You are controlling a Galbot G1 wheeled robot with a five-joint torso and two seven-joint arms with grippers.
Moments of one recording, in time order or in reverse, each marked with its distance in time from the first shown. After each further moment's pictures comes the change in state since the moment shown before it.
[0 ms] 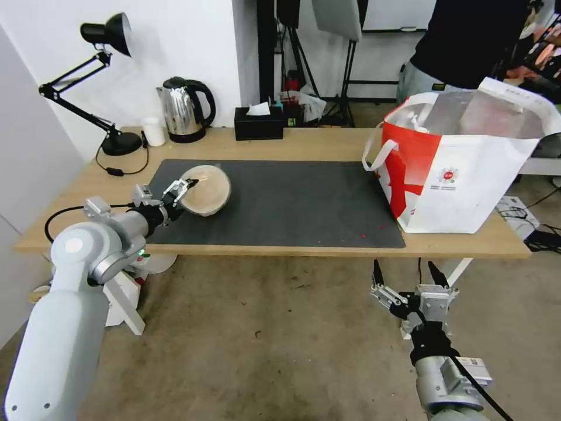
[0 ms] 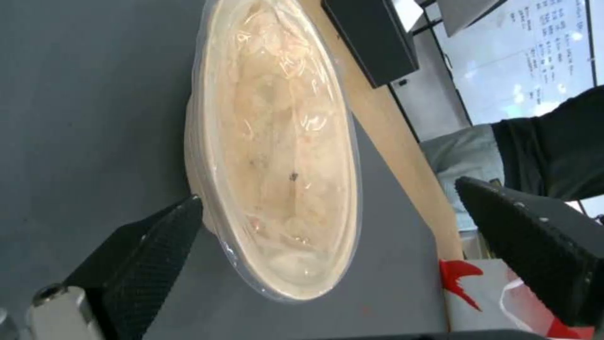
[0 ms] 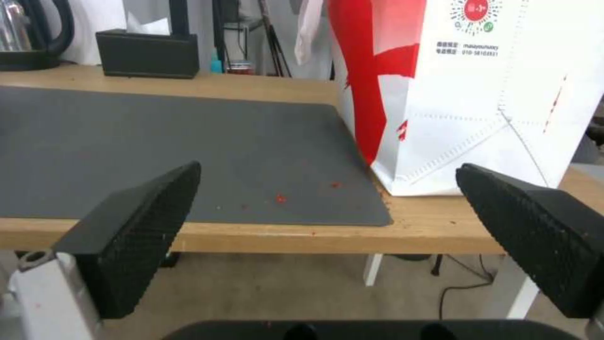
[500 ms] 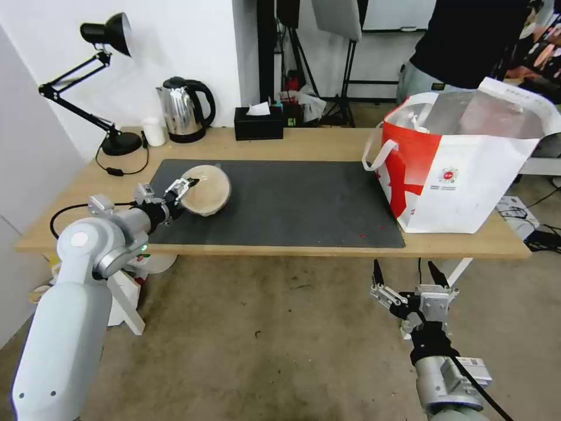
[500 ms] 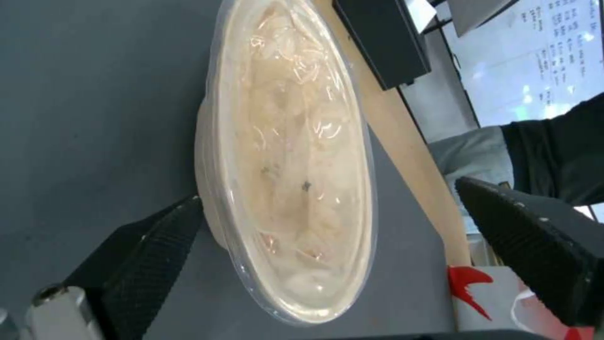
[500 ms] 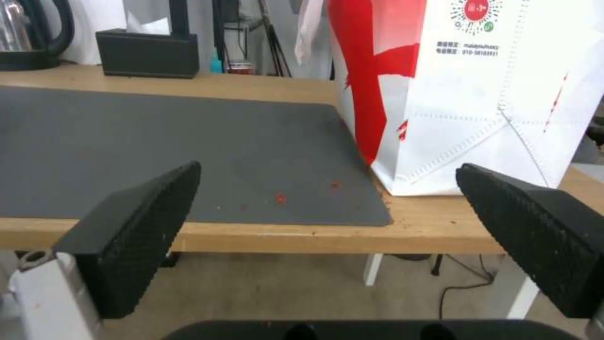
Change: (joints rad) left arm -0.028 0.001 0.013 0.042 0.005 0.000 -0.004; right arm 0.000 0.000 0.000 0.000 0.000 0.000 0.000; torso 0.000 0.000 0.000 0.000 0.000
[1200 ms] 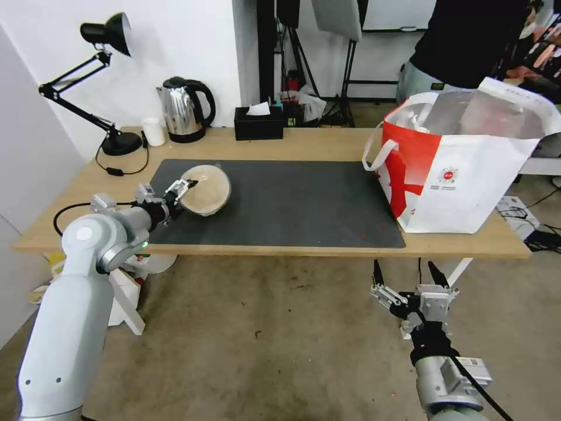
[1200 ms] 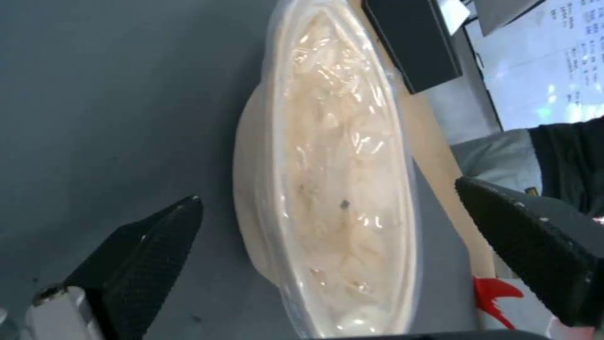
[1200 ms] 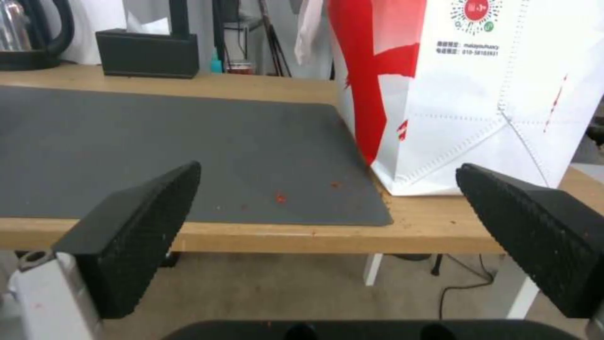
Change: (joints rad) left arm -0.039 0.010 0.018 0.078 0.023 0.009 0.000; right arm 0.000 0.000 0.000 0.000 0.000 0.000 0.000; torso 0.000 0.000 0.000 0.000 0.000
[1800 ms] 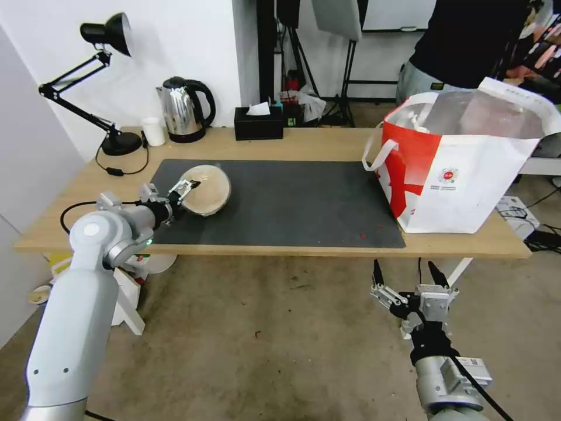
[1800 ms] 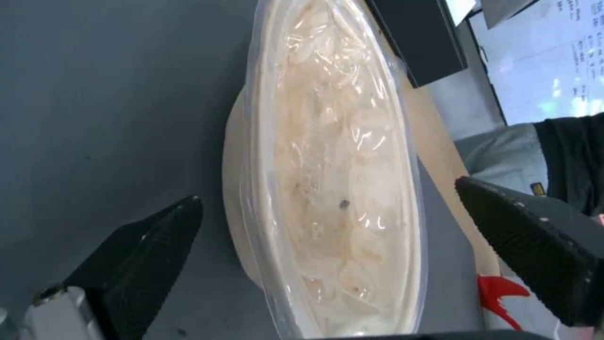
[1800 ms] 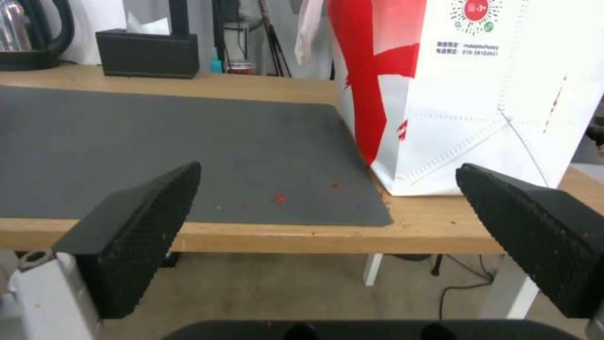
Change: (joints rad) left arm -0.028 -0.010 0.028 0.028 0.015 0.000 0.001; right arm 0.000 0.000 0.000 0.000 0.000 0.000 0.000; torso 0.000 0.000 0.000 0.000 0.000
